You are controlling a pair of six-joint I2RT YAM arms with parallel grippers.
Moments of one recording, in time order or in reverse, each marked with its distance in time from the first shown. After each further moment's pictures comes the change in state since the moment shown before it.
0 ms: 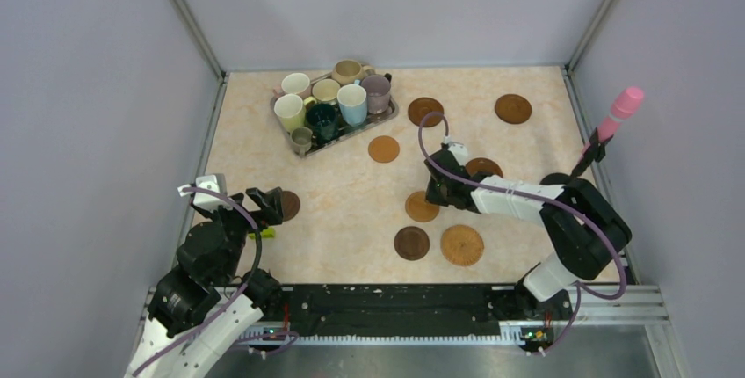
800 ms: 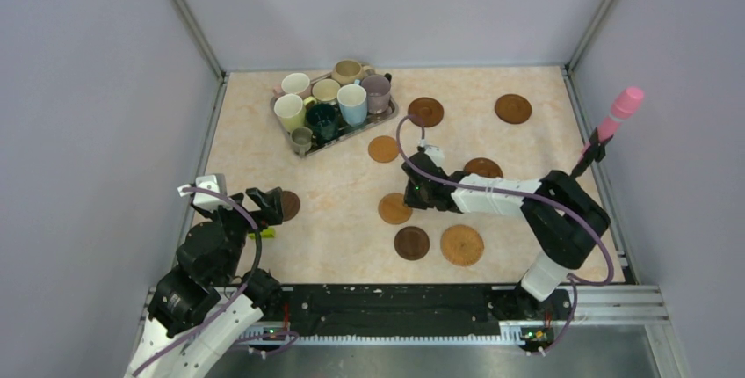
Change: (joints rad) left arm 0.000 -0.001 0.000 0.000 0.000 0.000; right arm 0.151 0.133 0.126 0.032 -0.062 0.090
